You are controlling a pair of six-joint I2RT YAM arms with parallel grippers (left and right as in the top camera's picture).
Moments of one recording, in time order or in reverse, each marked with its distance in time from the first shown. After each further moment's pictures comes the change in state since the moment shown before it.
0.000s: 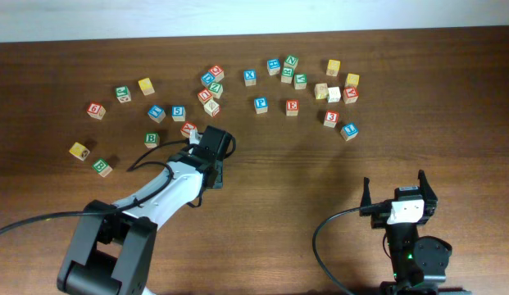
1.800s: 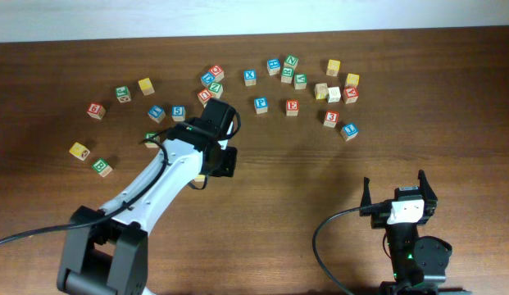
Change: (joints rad) left arm 0.000 0.000 0.275 -0.309 0.312 0.163; right arm 0.000 0.000 0.000 0.000 0.000 0.000
